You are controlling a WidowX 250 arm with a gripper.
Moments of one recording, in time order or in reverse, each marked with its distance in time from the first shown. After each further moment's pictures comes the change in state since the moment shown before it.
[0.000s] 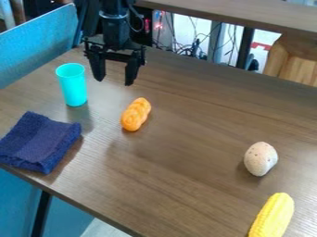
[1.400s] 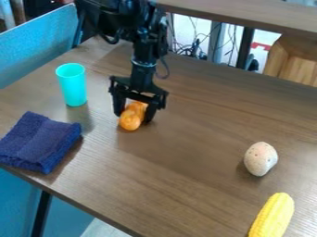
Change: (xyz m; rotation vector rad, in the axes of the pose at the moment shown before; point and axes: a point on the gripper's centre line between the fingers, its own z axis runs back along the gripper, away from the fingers) arm -0.007 -0.038 -0.065 0.126 0.055 -0.036
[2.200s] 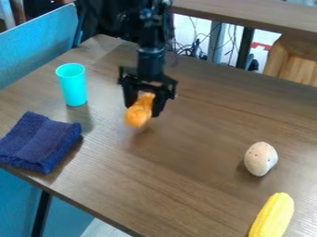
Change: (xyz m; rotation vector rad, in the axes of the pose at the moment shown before) arm -0.013 -0.025 0.036 -0.117 -0.030 -0.168
